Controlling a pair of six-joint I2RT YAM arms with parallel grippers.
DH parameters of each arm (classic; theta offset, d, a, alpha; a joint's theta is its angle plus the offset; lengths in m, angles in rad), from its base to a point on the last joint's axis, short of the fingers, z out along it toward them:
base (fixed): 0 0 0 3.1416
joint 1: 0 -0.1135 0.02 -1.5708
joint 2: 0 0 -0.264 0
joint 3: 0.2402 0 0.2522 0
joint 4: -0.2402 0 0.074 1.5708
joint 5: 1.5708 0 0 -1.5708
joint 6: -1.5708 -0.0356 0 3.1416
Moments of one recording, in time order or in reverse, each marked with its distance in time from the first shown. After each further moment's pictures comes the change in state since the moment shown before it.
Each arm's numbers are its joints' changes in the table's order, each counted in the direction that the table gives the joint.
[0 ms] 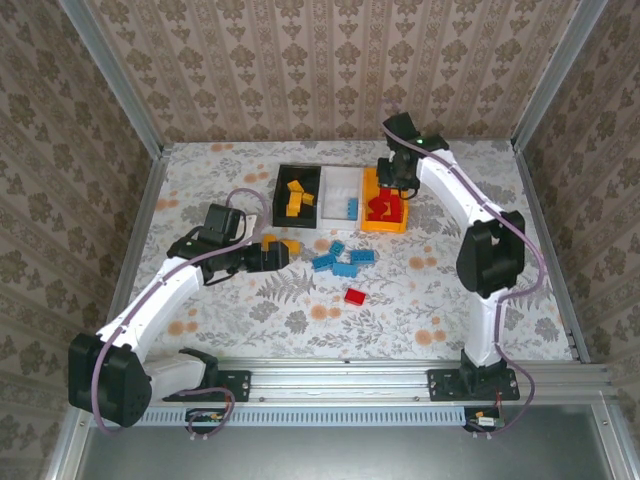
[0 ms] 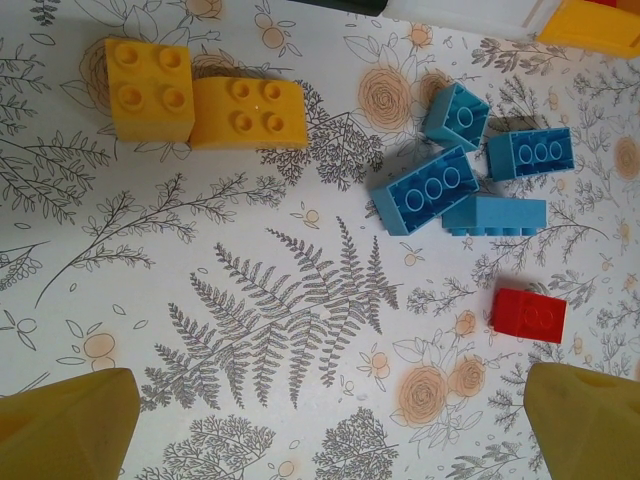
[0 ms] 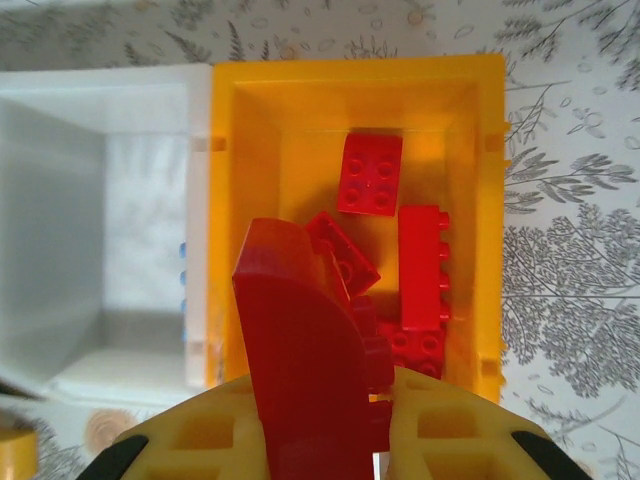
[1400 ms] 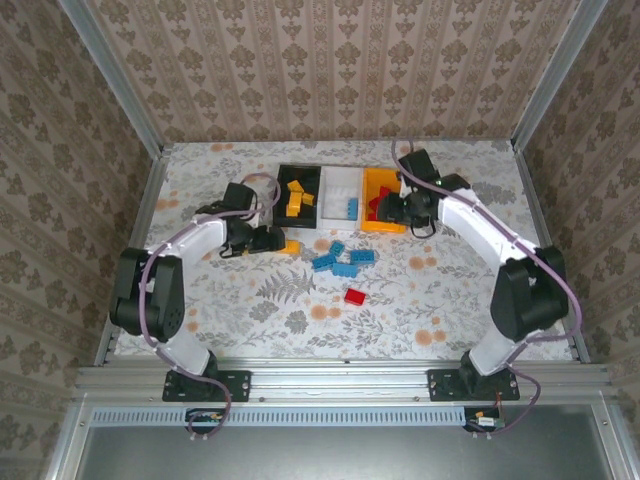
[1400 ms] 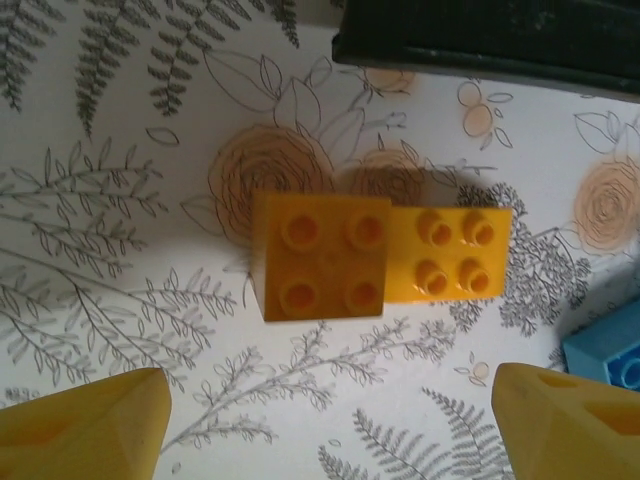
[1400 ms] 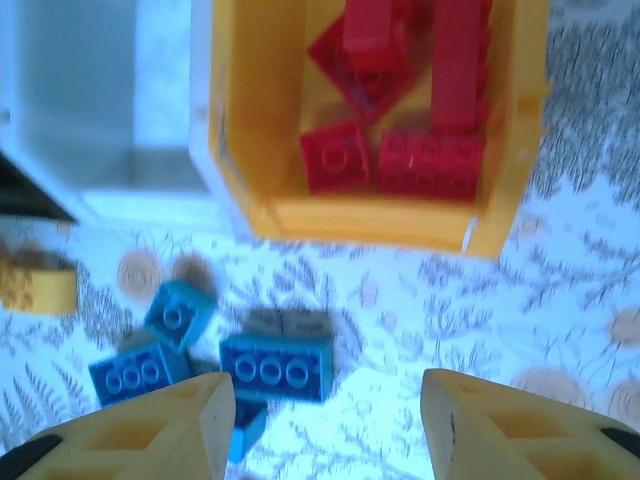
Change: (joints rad) left arm -0.085 -0.491 0.206 0.076 -0.103 -0.062; right arm -0.021 0.428 -0.595 0.197 -0.157 -0.048
